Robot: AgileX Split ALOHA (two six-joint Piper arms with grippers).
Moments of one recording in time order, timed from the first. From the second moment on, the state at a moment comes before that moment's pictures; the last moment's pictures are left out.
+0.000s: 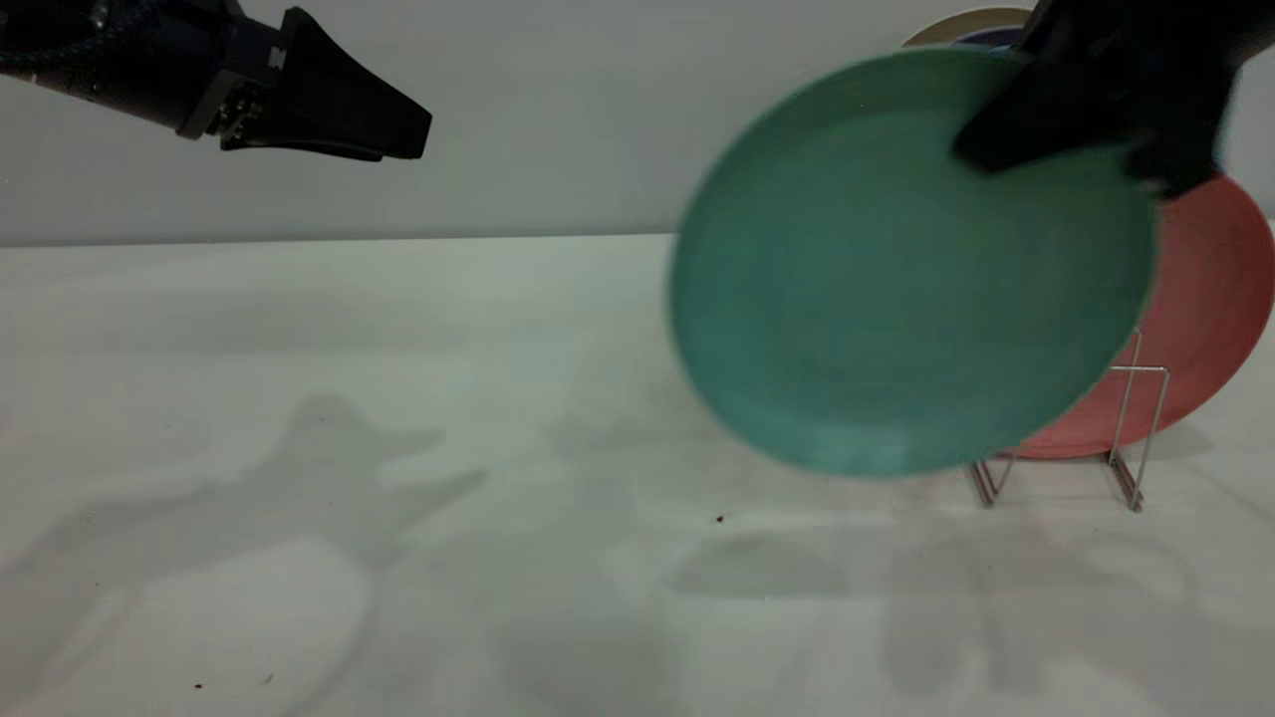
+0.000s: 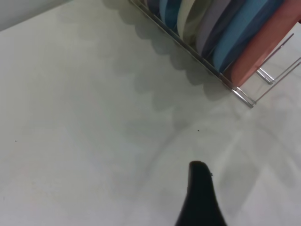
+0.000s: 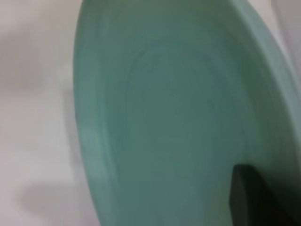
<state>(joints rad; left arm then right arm) 0.00 1.88 -1.10 -1.34 0.74 1.61 0.23 1.54 -0.95 0.83 0.47 -1.90</state>
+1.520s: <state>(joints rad) 0.00 1.88 -1.10 -1.34 0.75 1.55 0.08 1.62 -0.95 0.72 0.31 -1.94</state>
